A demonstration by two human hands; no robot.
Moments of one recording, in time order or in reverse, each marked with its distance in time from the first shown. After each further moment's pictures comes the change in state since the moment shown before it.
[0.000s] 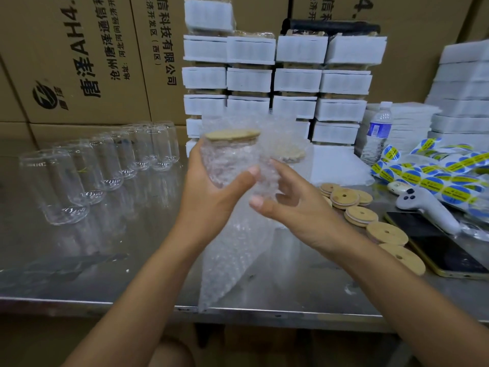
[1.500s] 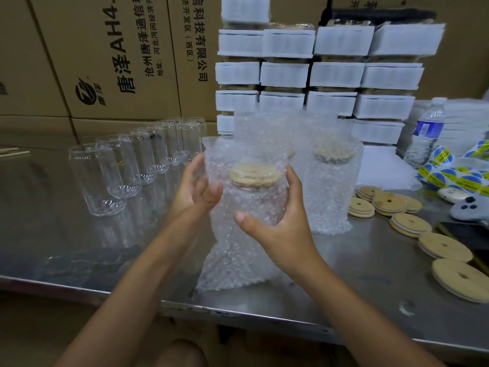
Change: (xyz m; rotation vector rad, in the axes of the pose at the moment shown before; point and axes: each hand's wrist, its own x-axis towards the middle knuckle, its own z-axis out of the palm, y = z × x) left_hand 0.000 -0.053 -0.084 -0.250 -0.115 -0.208; right_hand 0.029 0.045 0.085 0.103 0.215 -0.191
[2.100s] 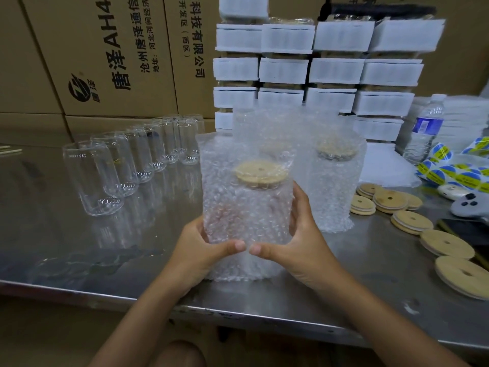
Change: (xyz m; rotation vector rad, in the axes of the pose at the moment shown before) left_hand -0.029 -0.038 -0.009 0.200 -0.005 -0.074; right_hand -0.011 0.015 -0.021 -0.062 -0.151 0.134
